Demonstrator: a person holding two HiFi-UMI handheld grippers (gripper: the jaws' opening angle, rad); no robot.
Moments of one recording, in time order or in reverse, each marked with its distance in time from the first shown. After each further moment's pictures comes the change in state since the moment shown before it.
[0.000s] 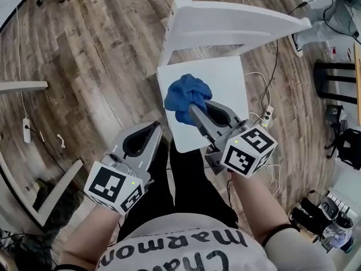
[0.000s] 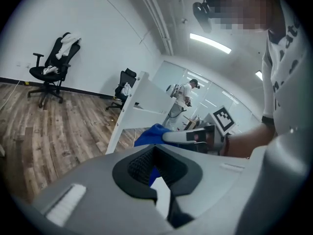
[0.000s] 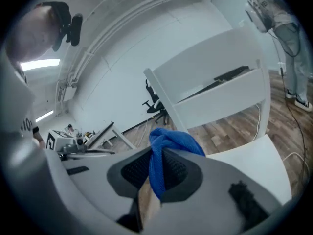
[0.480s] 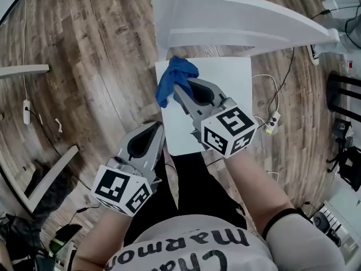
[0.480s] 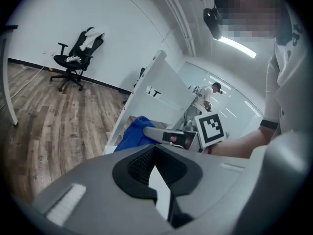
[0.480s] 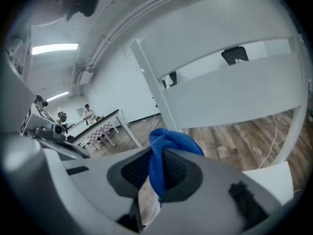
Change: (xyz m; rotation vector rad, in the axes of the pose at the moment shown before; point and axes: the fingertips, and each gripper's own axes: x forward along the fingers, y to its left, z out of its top) left arm 0.055 0.012 -0.039 -0.201 -0.013 0.193; right arm 0.079 -0.062 -0.020 -0.213 0.070 0.110
